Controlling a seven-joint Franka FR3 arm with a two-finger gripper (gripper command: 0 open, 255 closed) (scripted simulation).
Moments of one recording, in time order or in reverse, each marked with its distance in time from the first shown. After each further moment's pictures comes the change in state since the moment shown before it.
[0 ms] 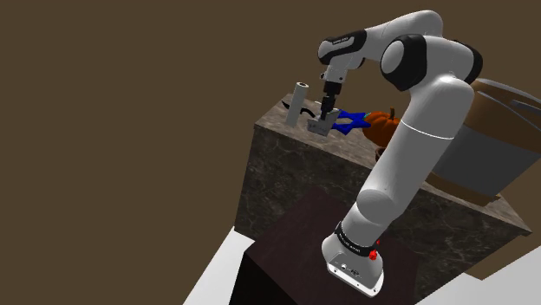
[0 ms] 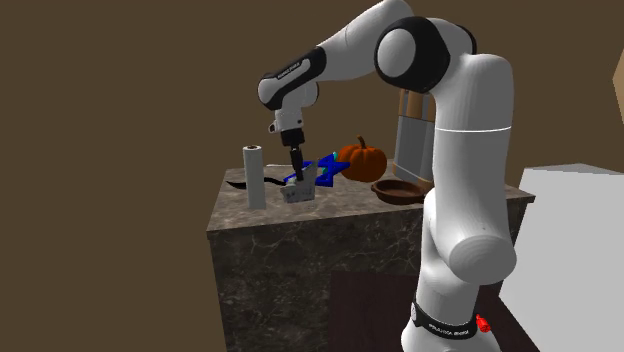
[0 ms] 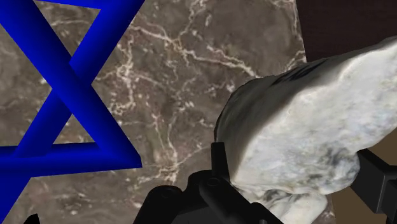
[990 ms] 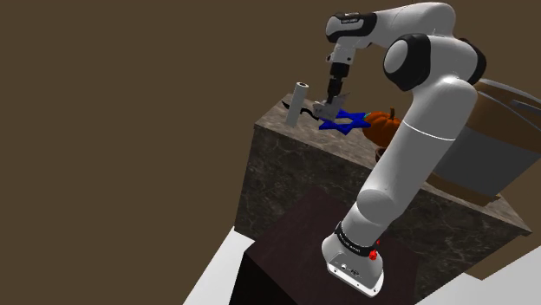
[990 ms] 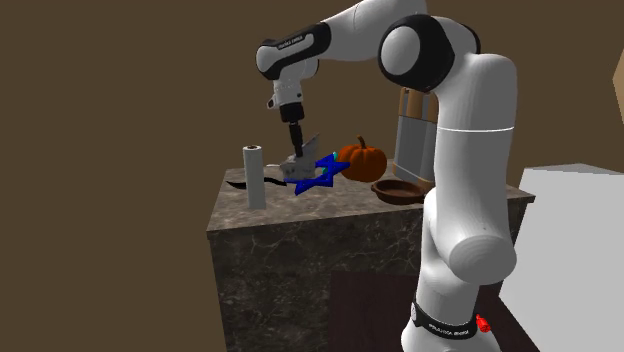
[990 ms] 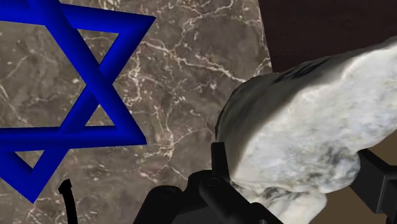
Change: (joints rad) arm 0.000 -0.020 -0.002 0.185 -0.012 -0.200 0.008
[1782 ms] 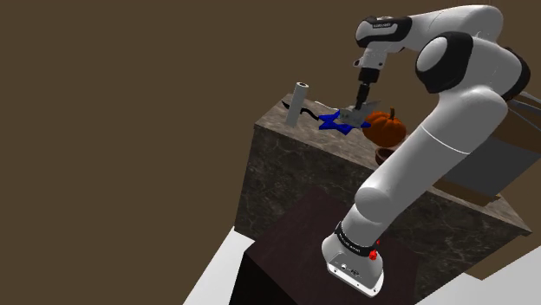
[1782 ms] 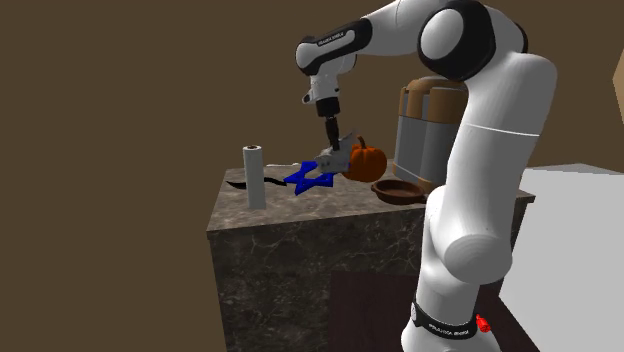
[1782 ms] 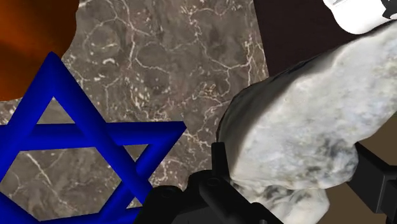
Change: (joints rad) arm -0.066 -0.193 -0.065 -0.136 -0.156 -0.009 -0.105
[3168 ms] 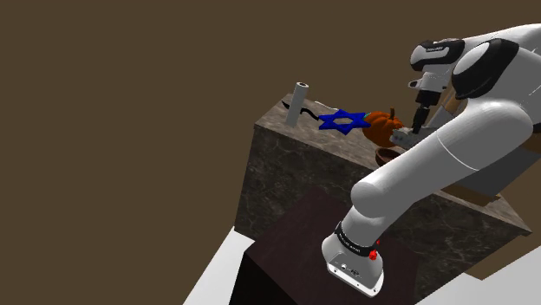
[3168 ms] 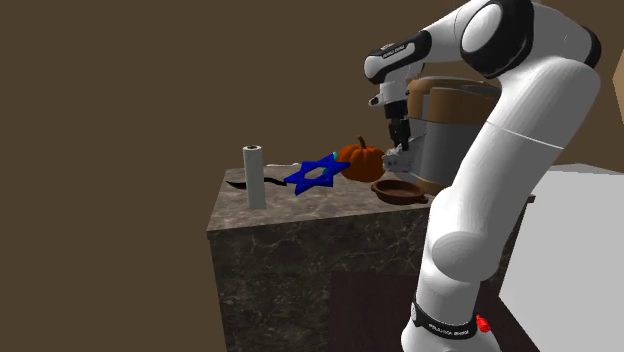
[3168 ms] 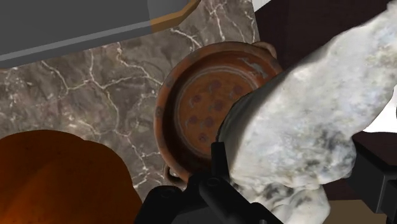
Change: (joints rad) arm -0.171 -0.177 -0.219 -0.109 -0.253 0.047 -0.335
